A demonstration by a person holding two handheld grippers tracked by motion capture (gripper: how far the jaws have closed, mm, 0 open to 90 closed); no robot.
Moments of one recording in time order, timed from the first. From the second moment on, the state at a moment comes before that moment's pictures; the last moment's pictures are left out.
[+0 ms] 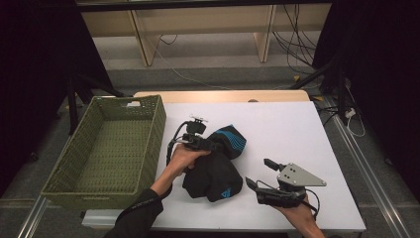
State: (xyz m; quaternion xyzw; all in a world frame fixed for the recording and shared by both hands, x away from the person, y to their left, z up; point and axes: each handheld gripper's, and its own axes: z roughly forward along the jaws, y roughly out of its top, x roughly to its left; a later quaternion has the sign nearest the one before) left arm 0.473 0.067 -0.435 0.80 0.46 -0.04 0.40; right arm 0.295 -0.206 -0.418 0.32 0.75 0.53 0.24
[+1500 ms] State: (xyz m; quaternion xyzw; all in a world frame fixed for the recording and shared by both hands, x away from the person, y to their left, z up) left arm 0.459 0.082 -0.399 0.79 0.45 -0.01 0.42; right arm 0.294 -0.206 -0.418 0.32 0.75 0.53 0.24
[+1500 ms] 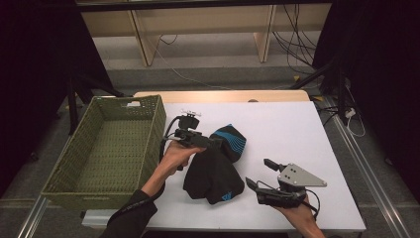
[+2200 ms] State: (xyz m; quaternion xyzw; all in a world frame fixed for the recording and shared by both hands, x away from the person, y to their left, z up) left arm 0.445 0.090 -0.386 0.77 0.43 0.01 0.48; right arm 0.294 -0.207 -0.417 0.32 0.75 0.53 0.24
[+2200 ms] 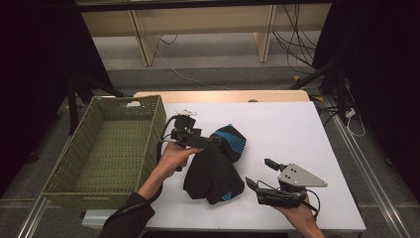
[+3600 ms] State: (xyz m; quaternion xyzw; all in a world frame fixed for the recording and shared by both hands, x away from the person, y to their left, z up) left arm 0.414 0.108 -0.379 0.73 0.38 0.06 0.56; right arm 0.293 -0.207 -0.417 0.32 0.74 0.53 0.24
